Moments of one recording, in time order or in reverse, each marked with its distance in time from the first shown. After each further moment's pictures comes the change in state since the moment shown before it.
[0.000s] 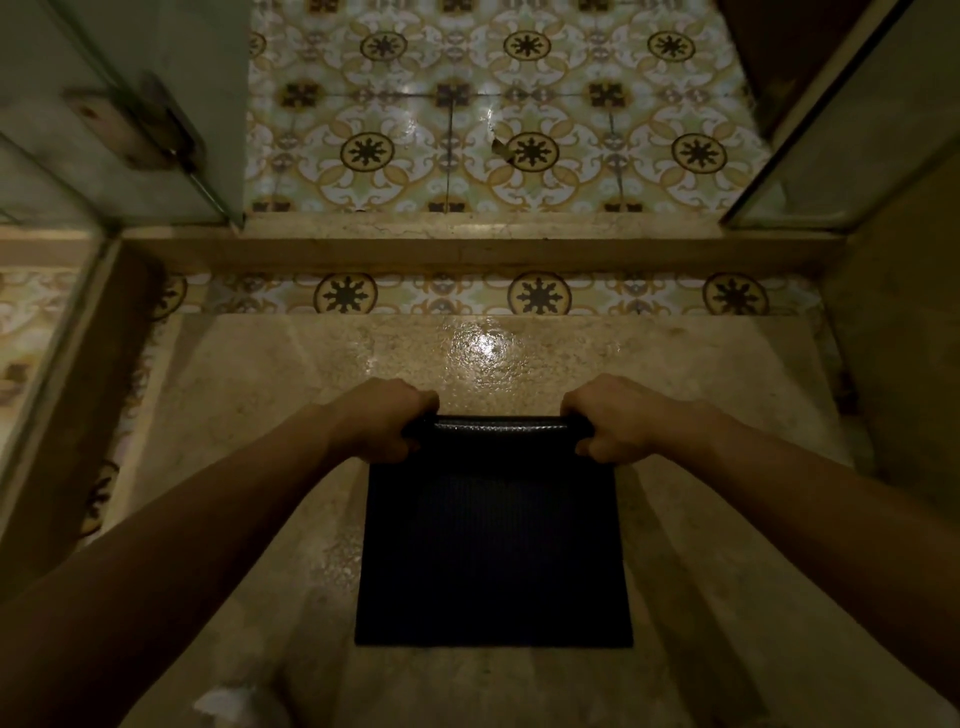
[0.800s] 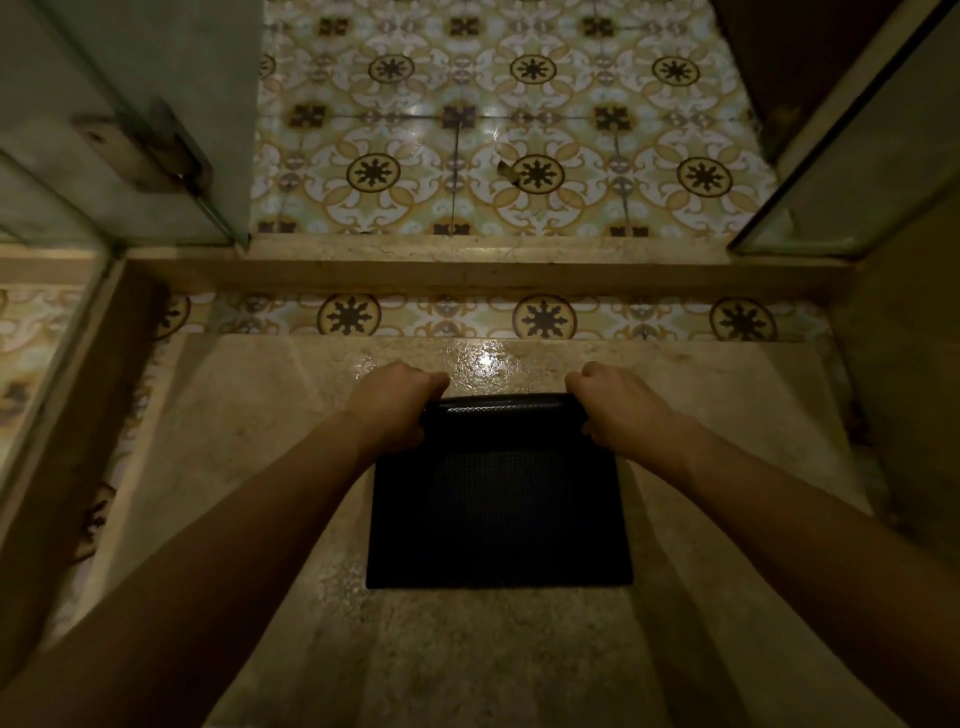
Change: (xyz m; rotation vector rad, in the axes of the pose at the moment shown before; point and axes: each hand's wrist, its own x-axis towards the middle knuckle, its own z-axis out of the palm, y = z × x) left_hand 0.024 -0.005 -0.018 -0.048 0.240 -0.173; right_hand 0.028 0.007 -0.007 -0.112 0.282 0.084
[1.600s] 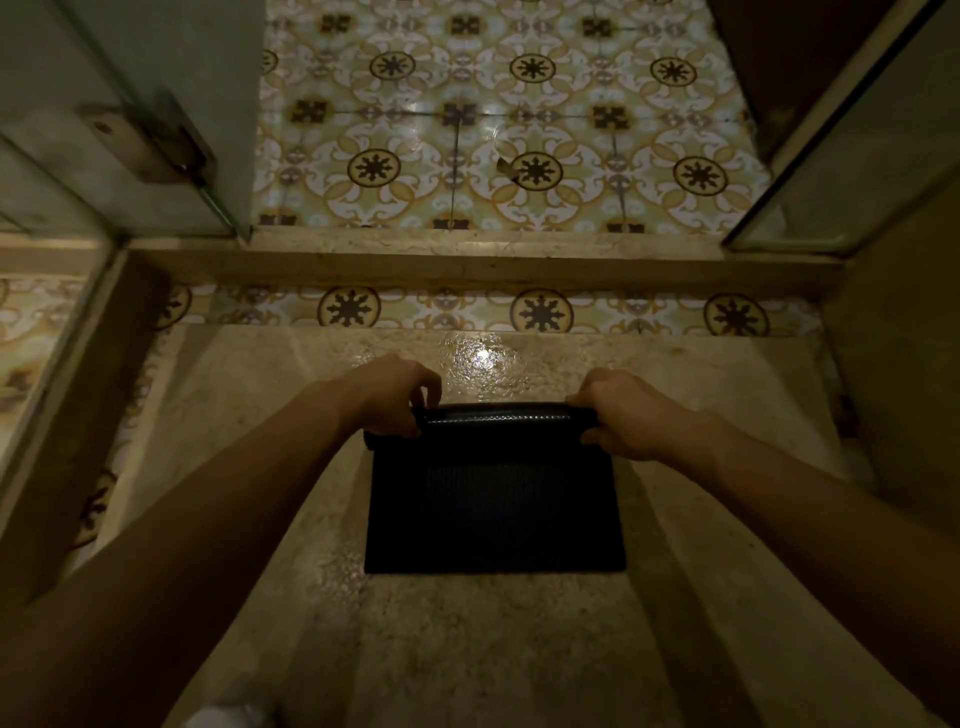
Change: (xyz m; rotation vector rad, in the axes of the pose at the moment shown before) left_hand -0.005 -0.005 -0.022 -0.239 -0.285 -0.019; right_hand -0.021 0.005 -0.016 0.105 -0.150 -0.088
